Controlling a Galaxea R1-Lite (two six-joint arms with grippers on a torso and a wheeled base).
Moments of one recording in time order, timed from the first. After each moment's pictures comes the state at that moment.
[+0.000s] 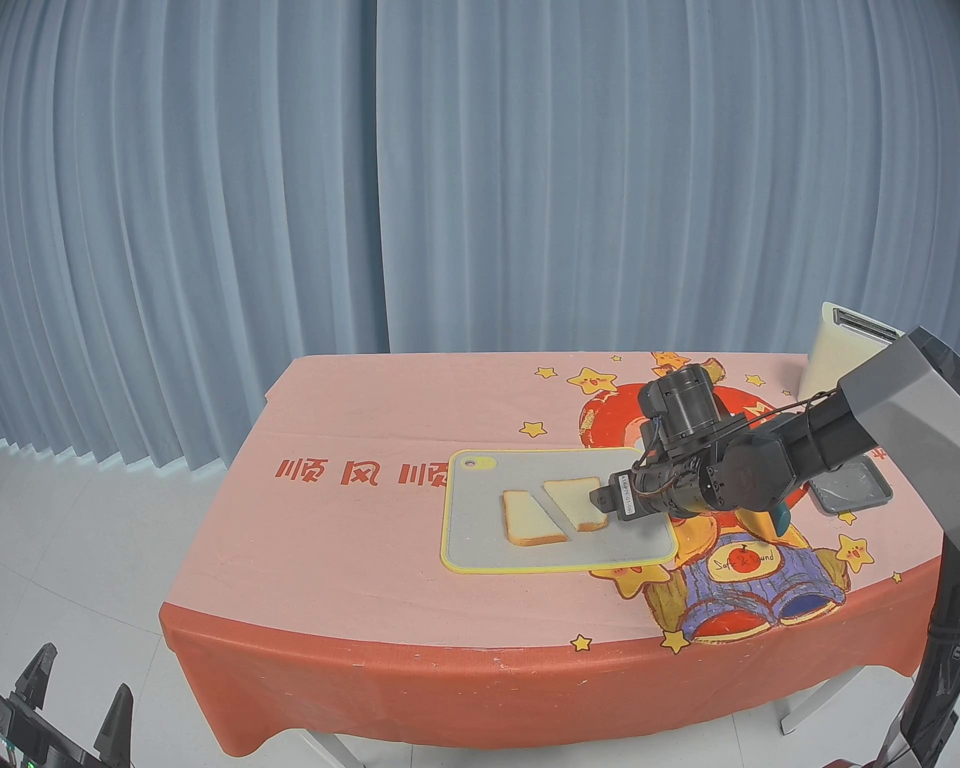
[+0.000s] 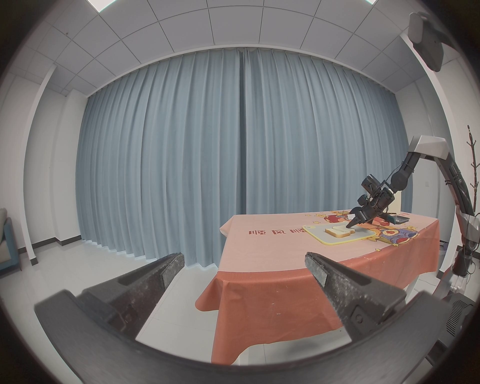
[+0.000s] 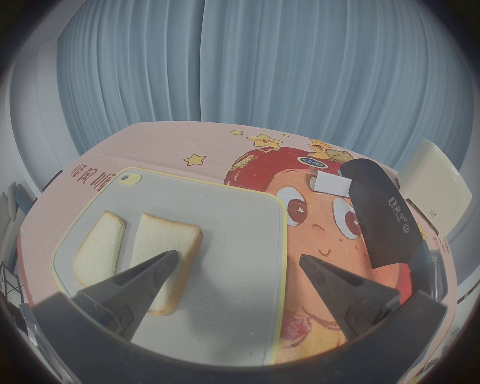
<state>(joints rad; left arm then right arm) 0.00 0.06 -0.02 0.00 -0.03 0.01 0.48 2.19 -1.24 -0.11 -0.25 0.14</state>
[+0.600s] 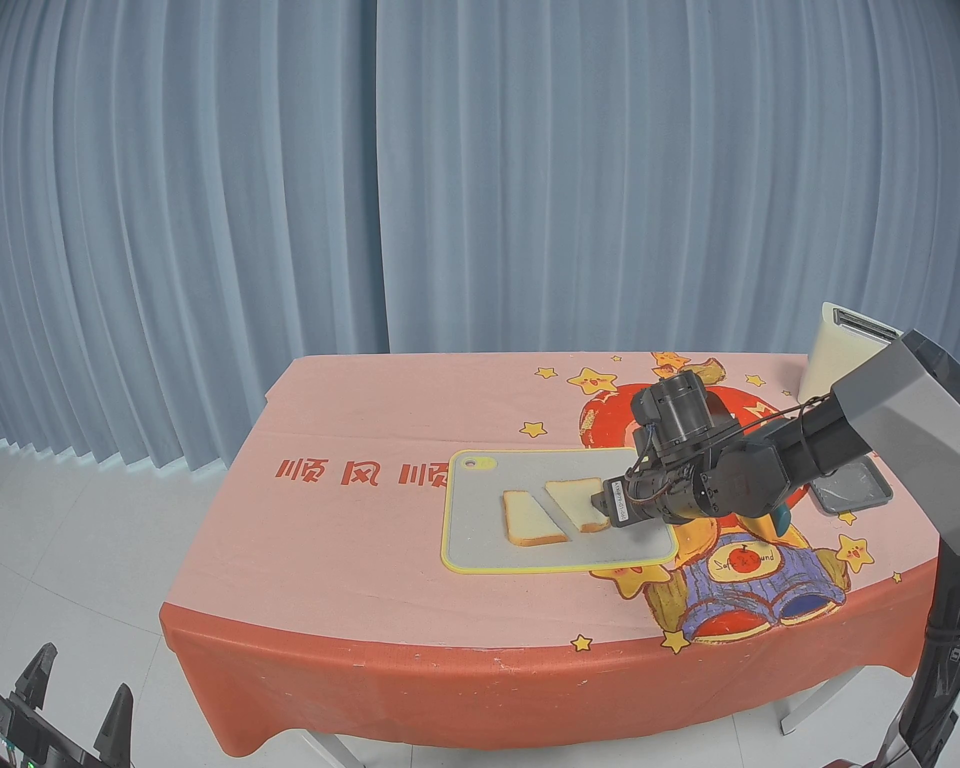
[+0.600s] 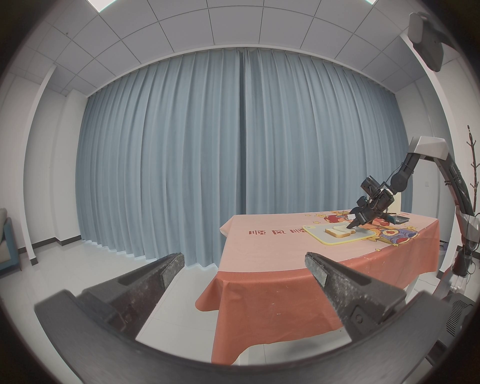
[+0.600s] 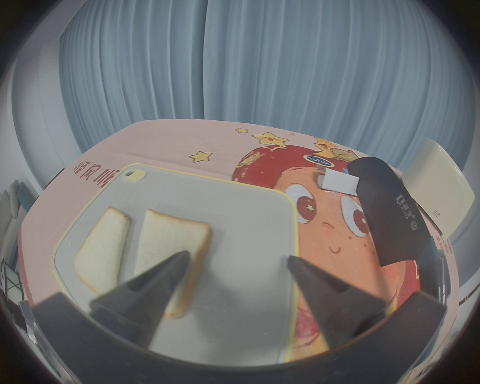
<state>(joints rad) 0.00 0.06 -0.02 0.00 -0.03 0.01 0.49 2.19 -1.24 -0.11 -0.24 0.14</state>
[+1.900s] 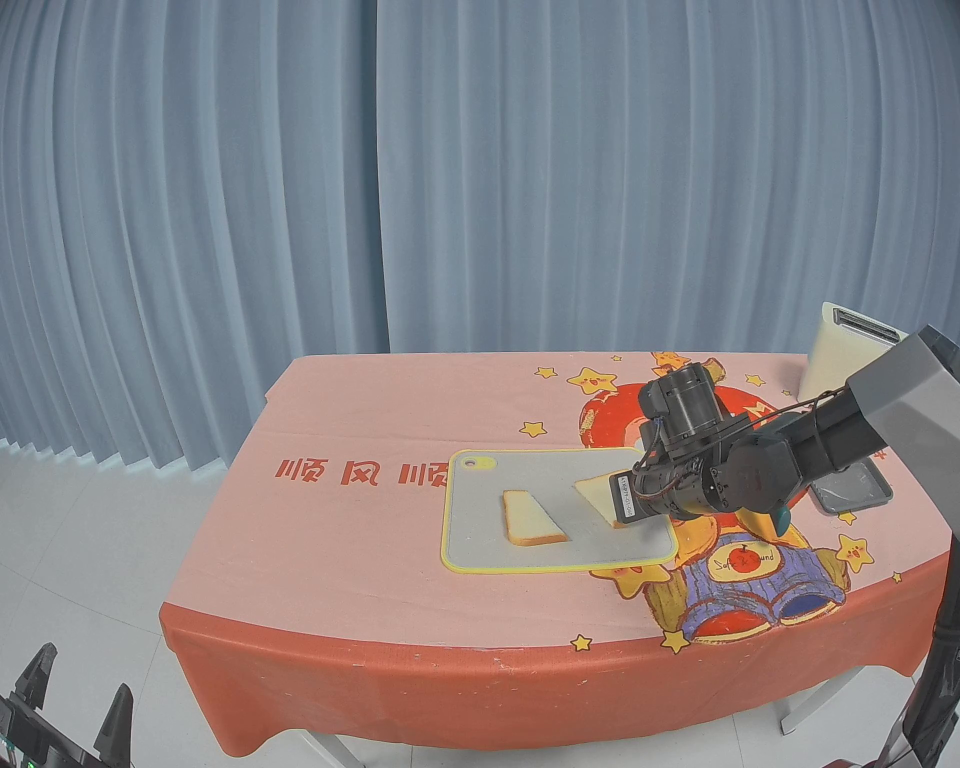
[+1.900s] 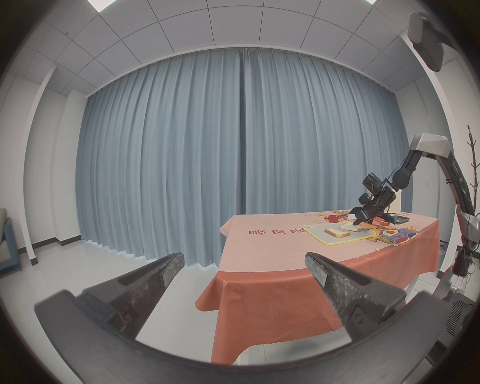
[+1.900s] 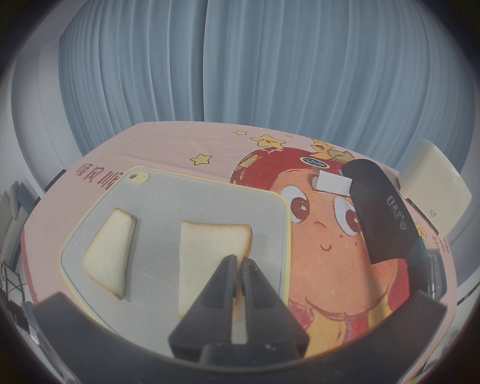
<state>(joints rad) 0.00 0.06 -0.02 0.00 -0.03 0.01 0.49 2.15 -1.22 -0.11 -0.25 0.15</state>
